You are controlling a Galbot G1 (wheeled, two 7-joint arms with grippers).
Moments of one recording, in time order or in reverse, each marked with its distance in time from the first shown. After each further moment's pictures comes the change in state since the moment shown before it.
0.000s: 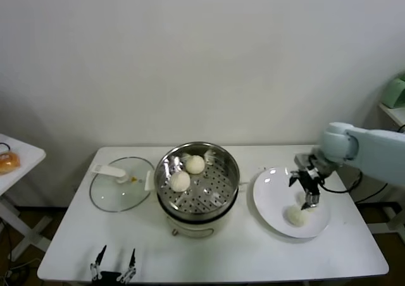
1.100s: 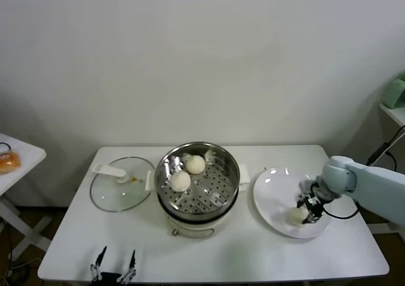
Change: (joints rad) left arm 0.002 0.002 -0.002 0.003 0.009 0.005 0.000; right arm -0.406 -0.051 0.329 -0.093 -0.179 -0.028 0.057
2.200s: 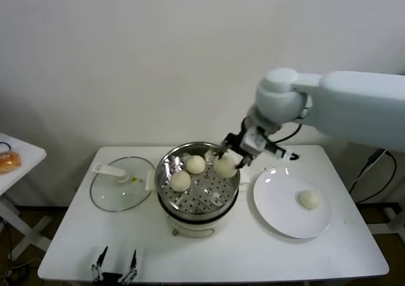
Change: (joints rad) left arm -0.004 -0.014 0.003 0.005 0.015 -0.010 -0.003; right arm 0.726 0.371 -0.216 0.363 0.032 0.409 -0.066
